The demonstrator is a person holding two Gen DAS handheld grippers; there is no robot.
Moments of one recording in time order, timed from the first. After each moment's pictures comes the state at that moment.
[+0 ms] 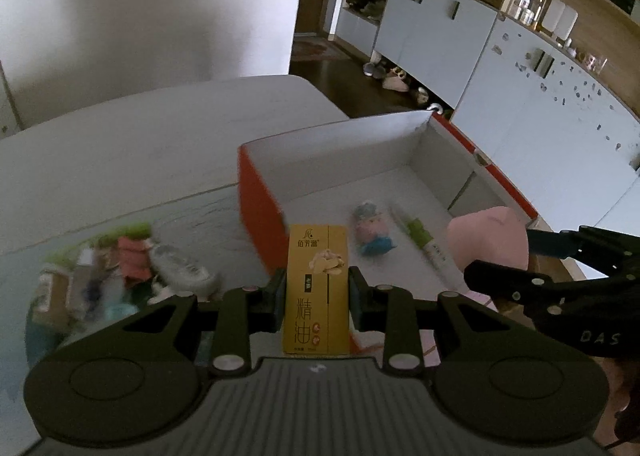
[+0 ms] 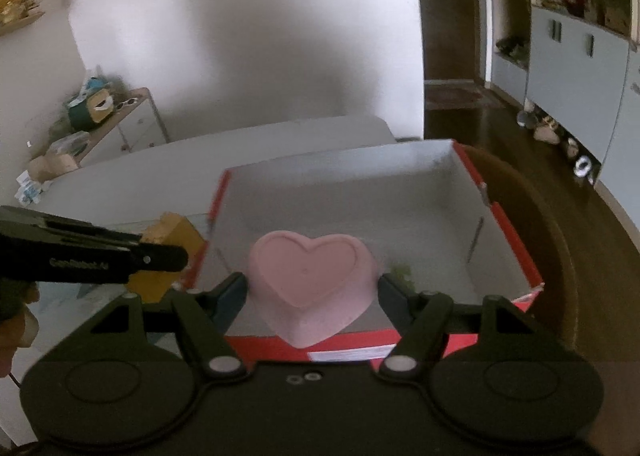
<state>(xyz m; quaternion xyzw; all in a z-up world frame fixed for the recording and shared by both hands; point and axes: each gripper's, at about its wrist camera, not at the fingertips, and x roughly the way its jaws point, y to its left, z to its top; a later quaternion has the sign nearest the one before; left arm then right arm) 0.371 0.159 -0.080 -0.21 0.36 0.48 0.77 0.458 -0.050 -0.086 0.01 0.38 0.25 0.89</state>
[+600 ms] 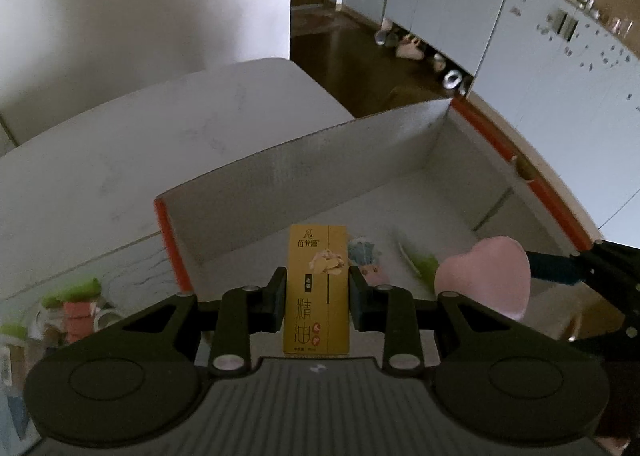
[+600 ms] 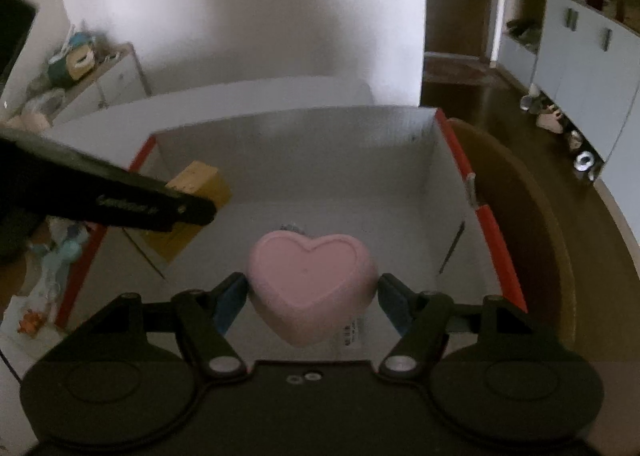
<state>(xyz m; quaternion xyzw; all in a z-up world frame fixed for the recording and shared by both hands) 0.461 0.241 -0.125 -0.21 0.42 0.50 0.73 0.529 -0.058 -0.133 -0.05 0.42 0.26 0.86</state>
